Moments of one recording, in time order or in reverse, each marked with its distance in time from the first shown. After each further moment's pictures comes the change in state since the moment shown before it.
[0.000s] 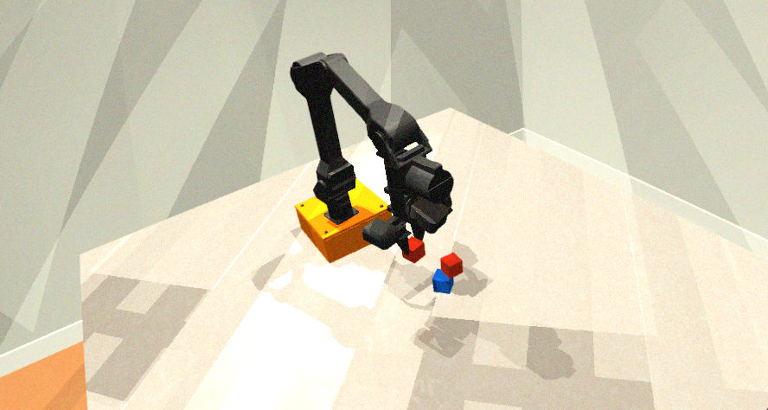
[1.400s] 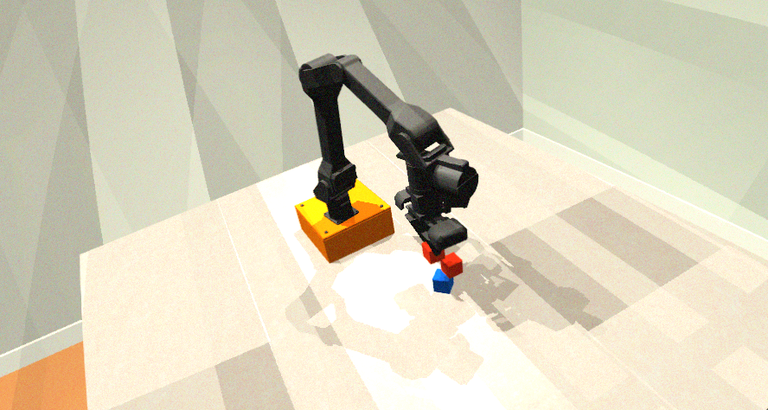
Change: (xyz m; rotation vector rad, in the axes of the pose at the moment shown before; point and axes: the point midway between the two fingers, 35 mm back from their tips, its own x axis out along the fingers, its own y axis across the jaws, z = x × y) arm 0.009 0.029 0.026 -1.210 -0.016 -0.018
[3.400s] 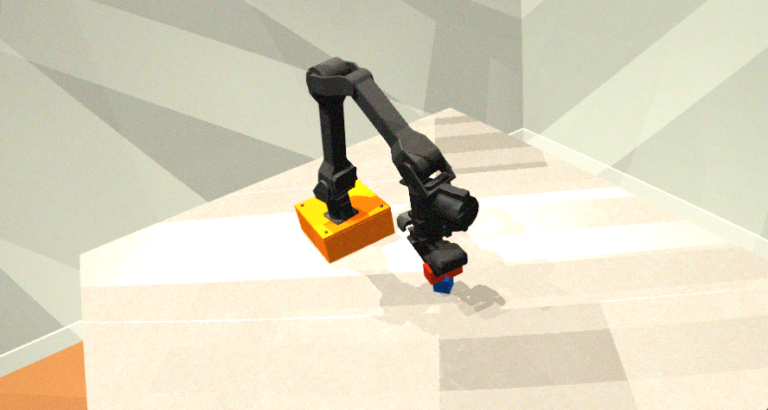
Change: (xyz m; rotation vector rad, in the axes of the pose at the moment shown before) arm 0.055 0.003 -0.003 0.000 0.004 0.012
